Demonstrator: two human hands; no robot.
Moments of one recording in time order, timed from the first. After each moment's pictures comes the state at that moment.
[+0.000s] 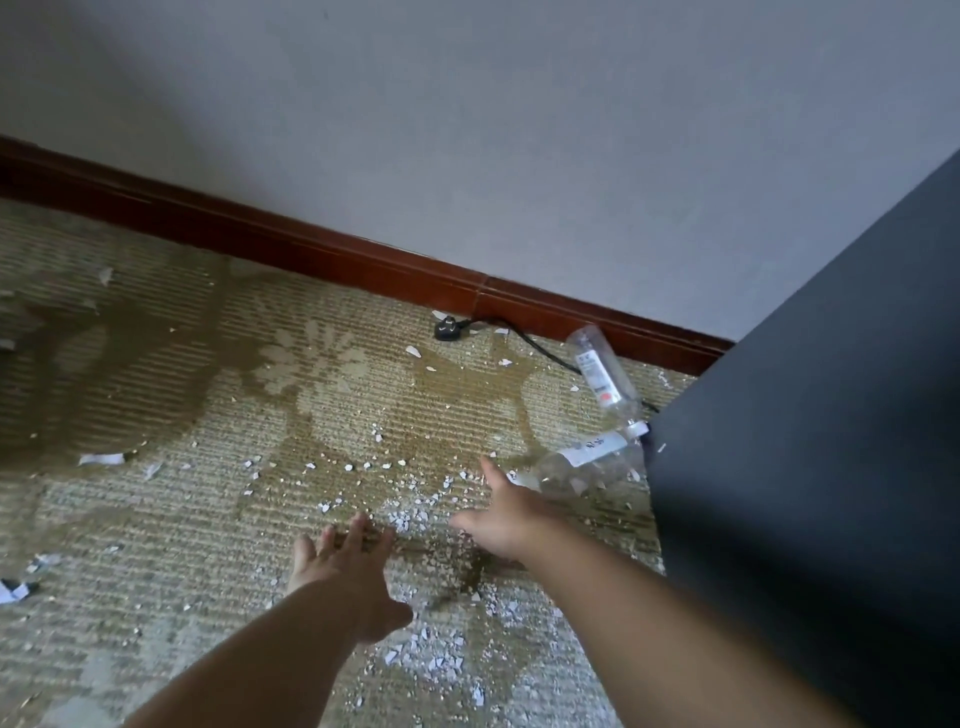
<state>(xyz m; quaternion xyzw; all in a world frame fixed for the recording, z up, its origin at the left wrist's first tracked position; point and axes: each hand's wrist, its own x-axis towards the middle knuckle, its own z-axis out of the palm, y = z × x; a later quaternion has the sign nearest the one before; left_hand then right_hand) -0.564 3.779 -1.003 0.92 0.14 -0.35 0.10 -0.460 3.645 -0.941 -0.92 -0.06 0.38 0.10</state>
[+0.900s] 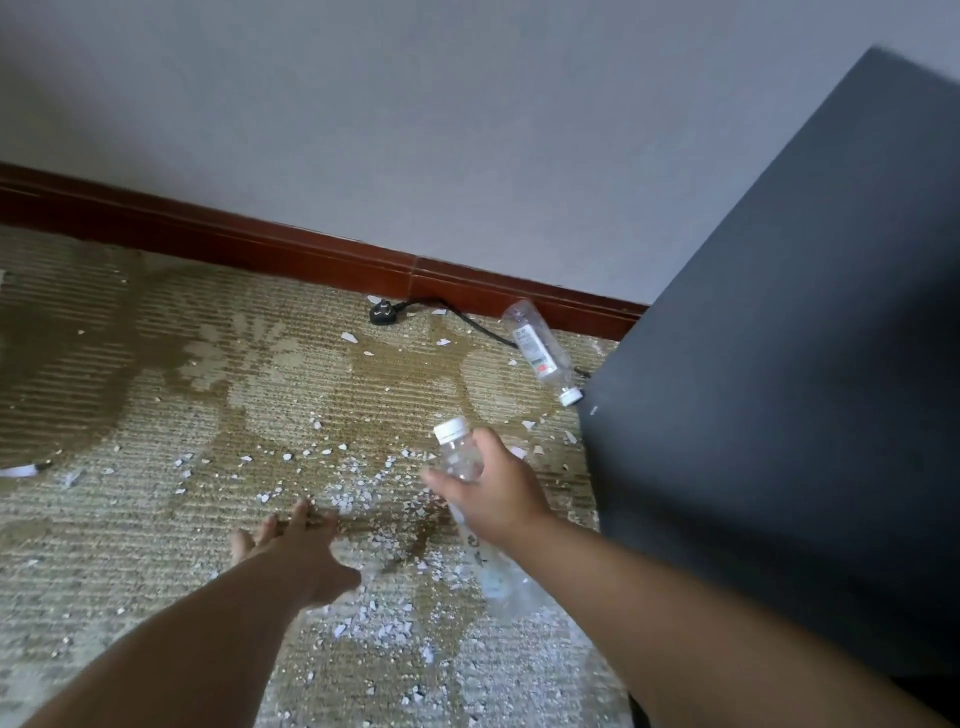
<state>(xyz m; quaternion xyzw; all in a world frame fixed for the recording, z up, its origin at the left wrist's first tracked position) -0.555 3.778 -1.004 0.91 0.17 -0.38 0.09 -0.478 3.605 -0.919 -0.94 -0.07 0.20 0.28</state>
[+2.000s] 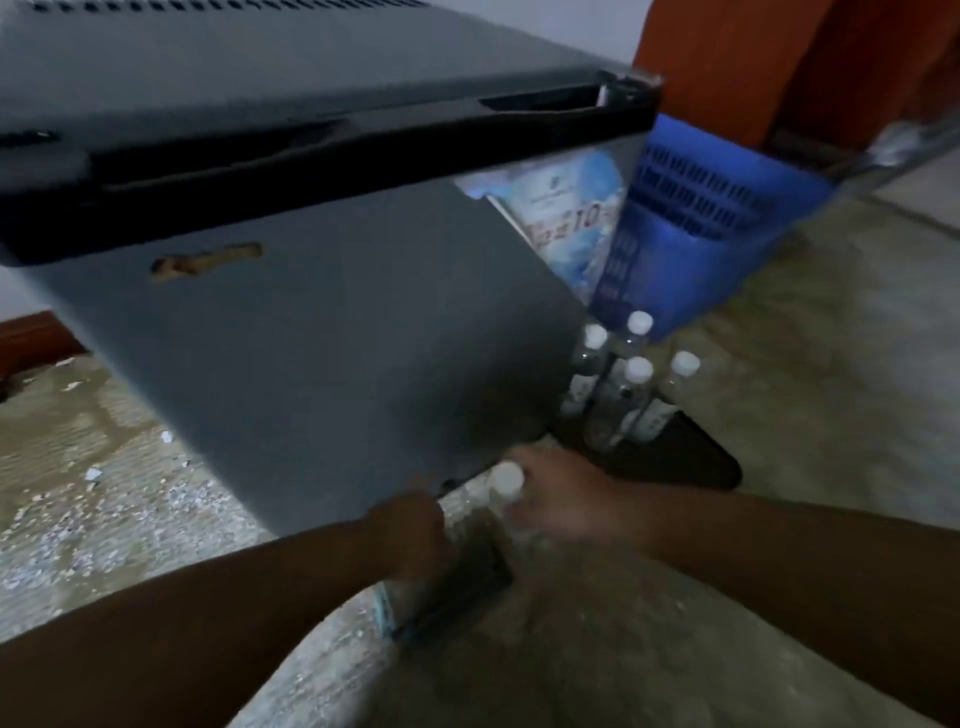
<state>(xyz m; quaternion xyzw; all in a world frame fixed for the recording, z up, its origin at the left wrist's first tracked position) -0.640 3.295 -0.861 0.90 -0.22 -0.36 0.10 -0.680 3.112 -0.833 -0.94 -0.03 0.17 0.31</state>
